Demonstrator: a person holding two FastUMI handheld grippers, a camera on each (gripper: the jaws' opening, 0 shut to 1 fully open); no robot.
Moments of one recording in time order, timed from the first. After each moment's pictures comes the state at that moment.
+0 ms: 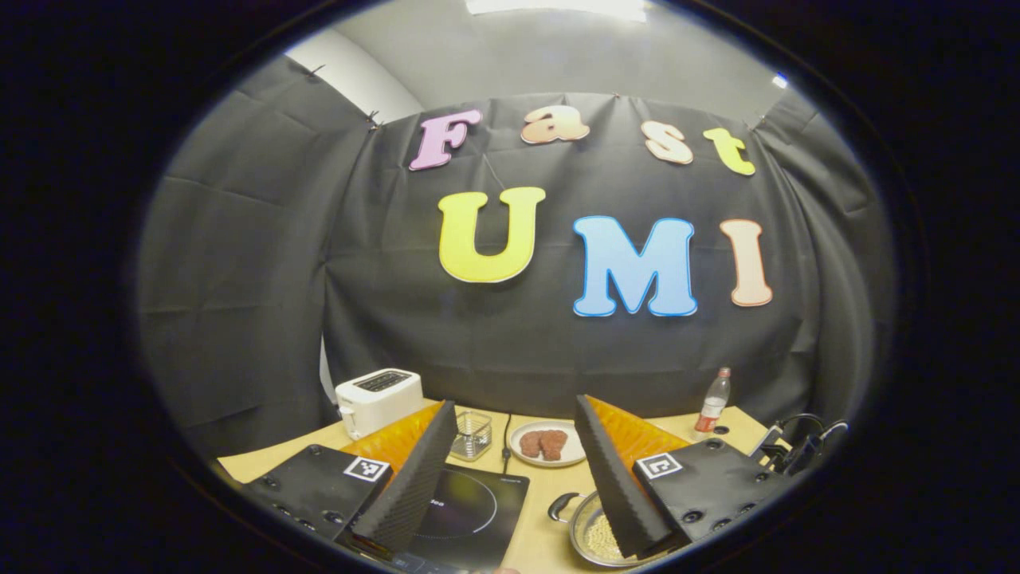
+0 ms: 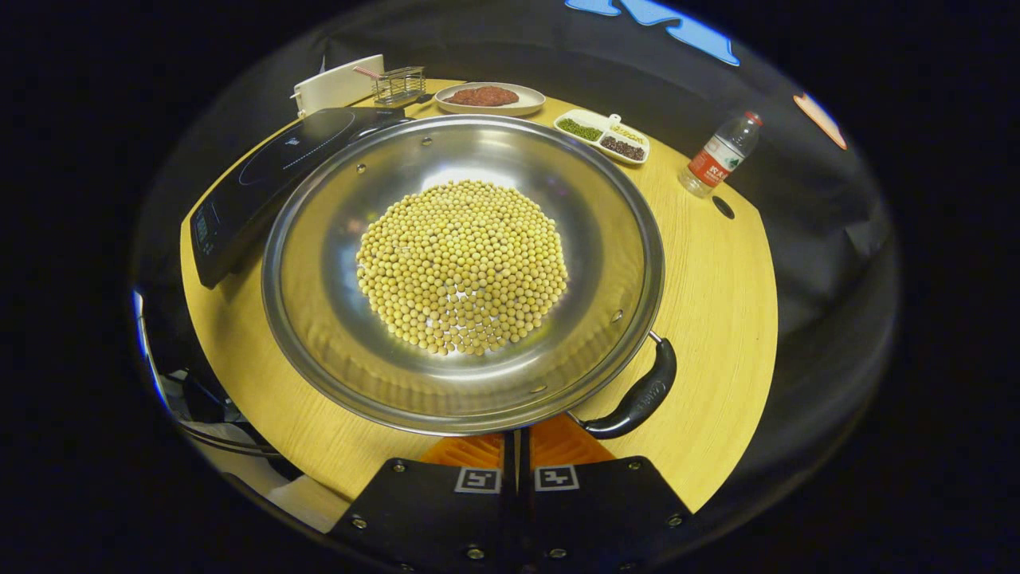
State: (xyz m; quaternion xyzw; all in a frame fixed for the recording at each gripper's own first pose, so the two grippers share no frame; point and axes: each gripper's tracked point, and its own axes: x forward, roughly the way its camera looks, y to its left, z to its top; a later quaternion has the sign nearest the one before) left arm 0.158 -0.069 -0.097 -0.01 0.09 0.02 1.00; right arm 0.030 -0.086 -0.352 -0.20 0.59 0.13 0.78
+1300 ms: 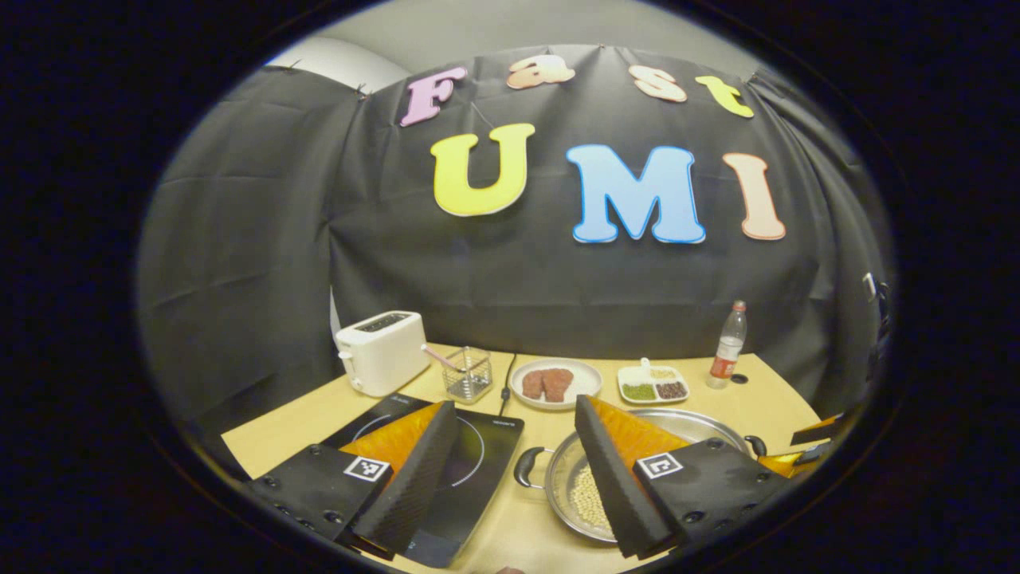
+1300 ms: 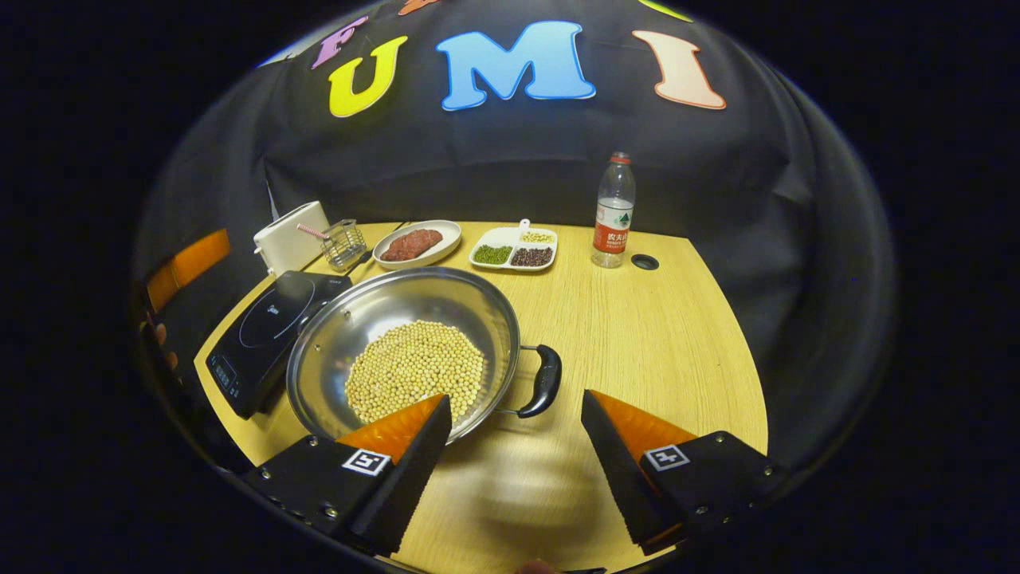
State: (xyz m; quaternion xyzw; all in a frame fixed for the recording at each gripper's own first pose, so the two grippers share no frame) left arm 0.149 -0.121 -0.212 0.01 0.22 0.03 0.98; right arm 0.096 -0.116 -0.283 0.00 0.40 0.06 0.92
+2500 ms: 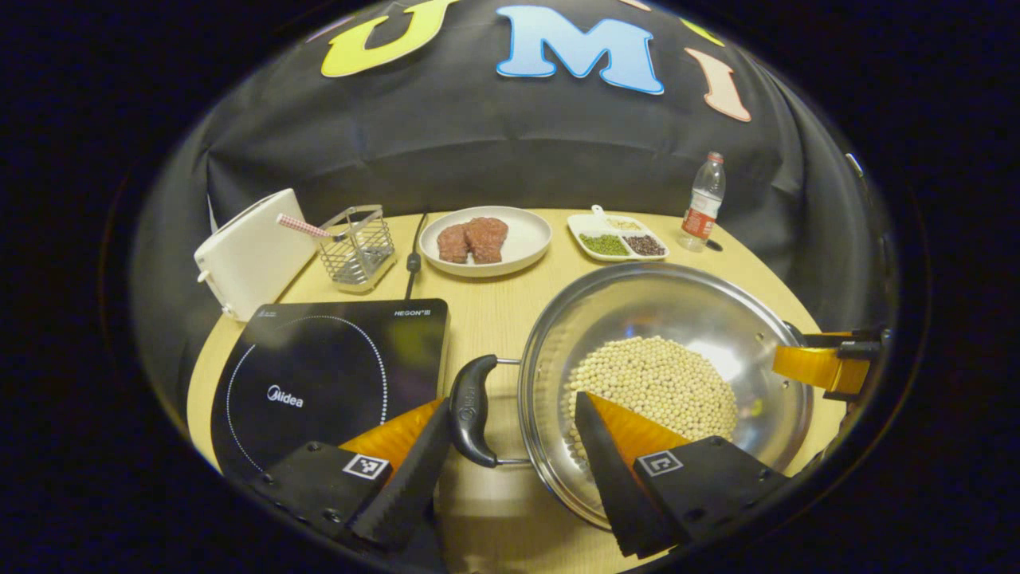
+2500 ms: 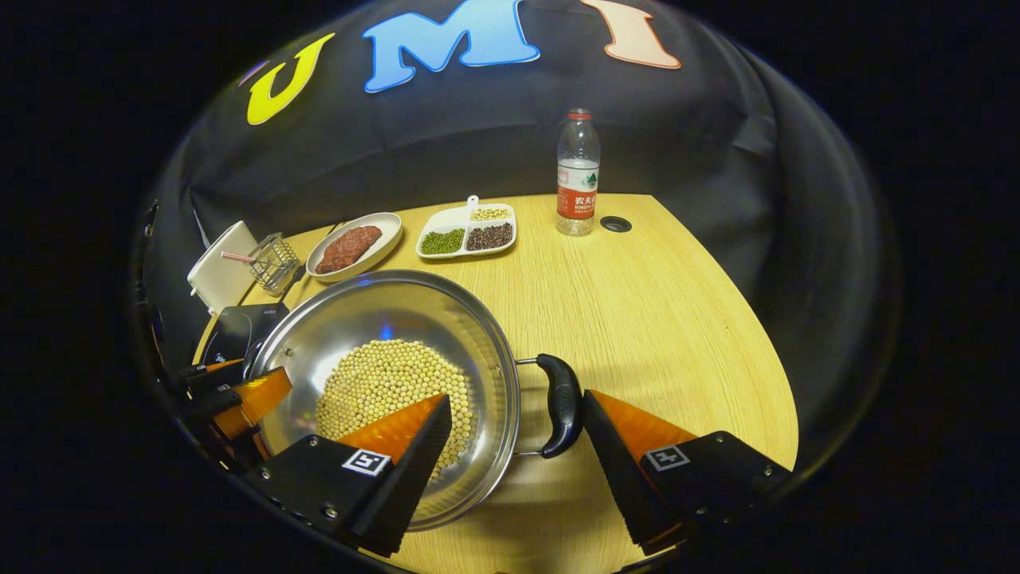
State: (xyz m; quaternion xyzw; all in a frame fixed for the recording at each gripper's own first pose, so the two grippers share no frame) left arm 0.183 -0.142 -0.391 0.03 0.44 -0.12 0.89; right arm 0.133 -0.111 -0.335 0.03 0.47 -0.06 0.88
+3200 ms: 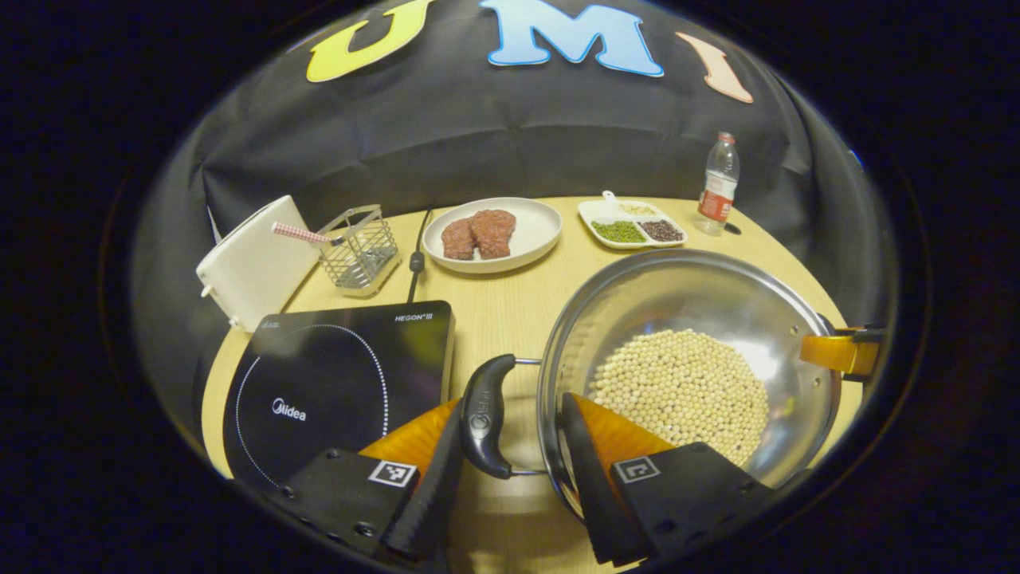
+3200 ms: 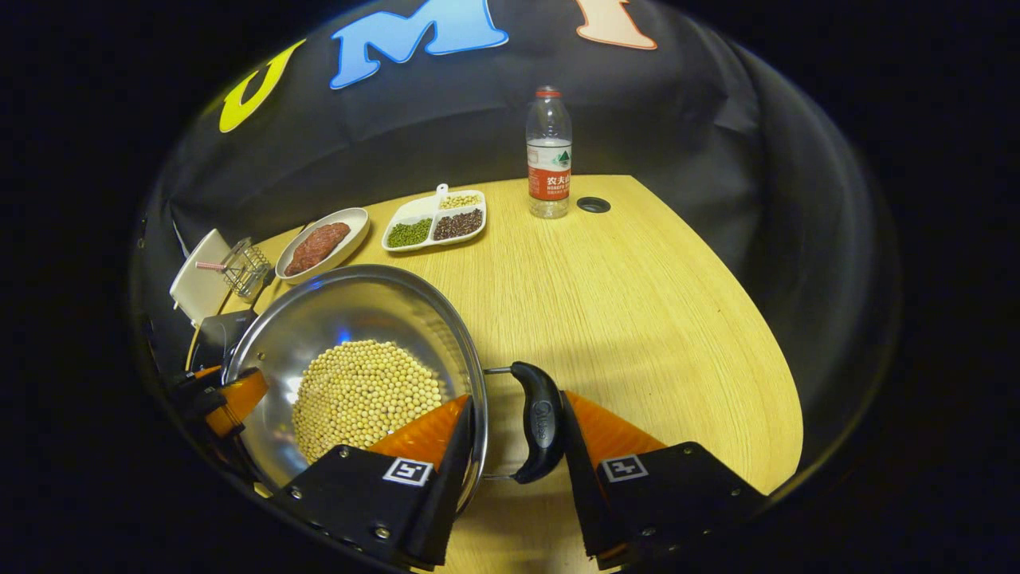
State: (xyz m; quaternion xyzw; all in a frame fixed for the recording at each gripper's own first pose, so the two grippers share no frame) left arm 0.195 -0.136 -0.405 0.06 0.45 -0.10 0.88; right arm 0.135 -0.132 -0.349 0.05 0.48 -0.08 0.87
